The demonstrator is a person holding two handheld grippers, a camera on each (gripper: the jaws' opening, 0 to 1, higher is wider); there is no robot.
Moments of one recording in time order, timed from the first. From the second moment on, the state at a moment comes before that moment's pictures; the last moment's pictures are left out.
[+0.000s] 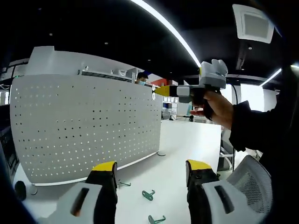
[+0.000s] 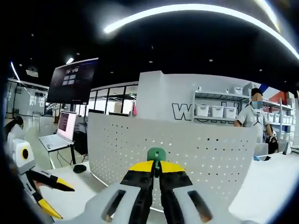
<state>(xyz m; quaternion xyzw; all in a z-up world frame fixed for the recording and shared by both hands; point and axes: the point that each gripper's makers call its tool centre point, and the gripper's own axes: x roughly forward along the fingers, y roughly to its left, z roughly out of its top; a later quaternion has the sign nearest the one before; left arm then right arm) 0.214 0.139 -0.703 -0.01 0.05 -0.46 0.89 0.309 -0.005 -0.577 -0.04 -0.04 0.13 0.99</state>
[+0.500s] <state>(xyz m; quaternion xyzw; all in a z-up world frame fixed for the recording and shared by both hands) 0.215 0.141 -0.708 -0.01 0.06 -0.46 0.89 0.365 -0.018 -0.549 -0.06 -0.06 0.09 0.99</state>
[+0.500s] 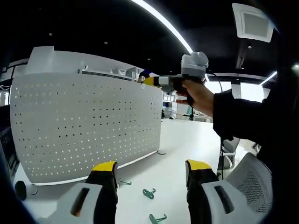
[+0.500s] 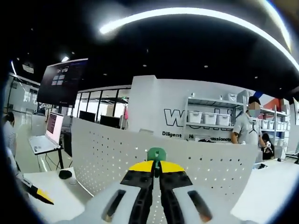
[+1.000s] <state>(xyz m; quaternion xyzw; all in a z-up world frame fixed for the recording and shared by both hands) 0.218 0.143 -0.711 -0.01 0.06 -0.45 0.89 0.409 -0.021 -0.556 -0.05 -0.04 0.08 0.99</state>
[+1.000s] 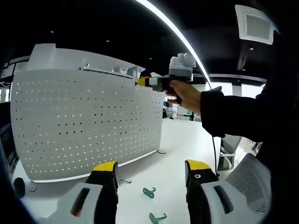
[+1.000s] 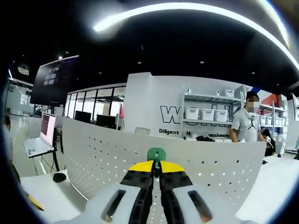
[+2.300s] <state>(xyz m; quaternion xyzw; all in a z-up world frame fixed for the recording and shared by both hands) 0.226 0.153 -0.708 -0.03 0.06 -0.45 0.89 0.450 -0.024 -0.581 -0.07 -0.03 0.02 1.00</state>
